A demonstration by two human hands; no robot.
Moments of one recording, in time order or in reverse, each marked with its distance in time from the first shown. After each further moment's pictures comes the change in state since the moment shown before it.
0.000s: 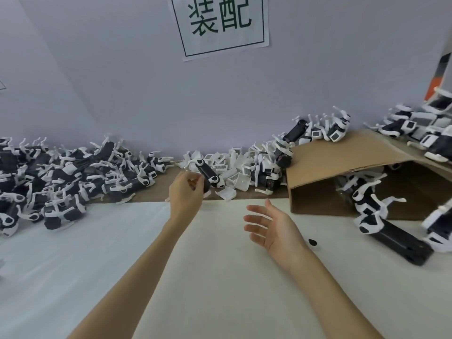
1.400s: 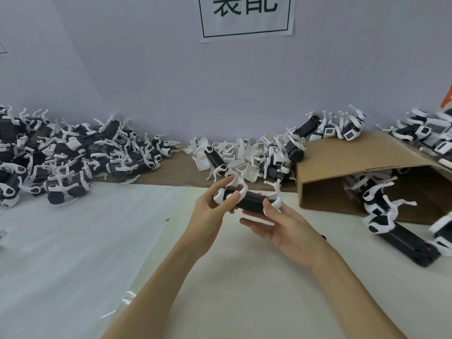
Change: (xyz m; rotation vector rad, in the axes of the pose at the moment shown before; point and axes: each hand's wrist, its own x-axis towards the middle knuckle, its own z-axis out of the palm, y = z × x) left_hand -0.085 0.014 -0.020 -0.887 -0.476 -0.241; right_hand -0.017 0.000 0.003 -0.065 -0.245 -0.056
